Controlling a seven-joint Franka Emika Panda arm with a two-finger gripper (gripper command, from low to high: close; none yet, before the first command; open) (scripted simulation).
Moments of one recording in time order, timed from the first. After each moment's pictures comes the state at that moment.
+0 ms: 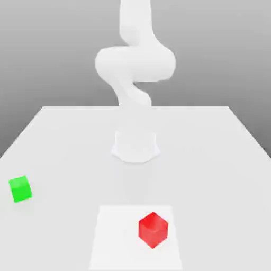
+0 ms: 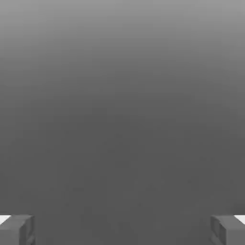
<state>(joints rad) 0.03 -0.71 -0.02 -2.34 0.00 2.35 0.73</state>
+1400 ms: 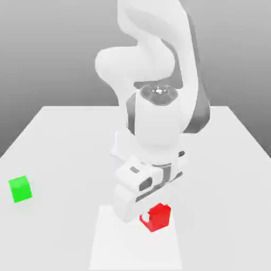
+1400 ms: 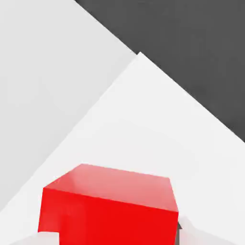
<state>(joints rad) 0.08 0.07 -0.12 -2.68 0.01 2.75 0.21</state>
